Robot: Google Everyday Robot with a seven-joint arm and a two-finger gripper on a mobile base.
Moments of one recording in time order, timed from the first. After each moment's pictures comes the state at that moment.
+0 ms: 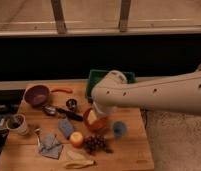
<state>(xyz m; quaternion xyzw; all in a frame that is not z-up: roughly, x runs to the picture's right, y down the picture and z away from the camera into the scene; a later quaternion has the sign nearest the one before) 0.007 0.132 0.685 -0.25 0.09 0.51 0.82</state>
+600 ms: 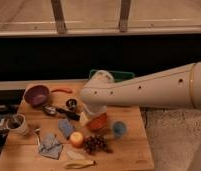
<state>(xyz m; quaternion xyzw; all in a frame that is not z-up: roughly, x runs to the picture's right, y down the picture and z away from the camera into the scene) -0.056 0.137 0.691 -0.27 0.07 0.42 0.86</state>
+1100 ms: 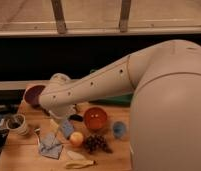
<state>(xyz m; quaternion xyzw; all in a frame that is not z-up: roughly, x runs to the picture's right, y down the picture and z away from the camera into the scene) -0.187 0.164 0.686 -0.30 0.03 0.29 0.91</state>
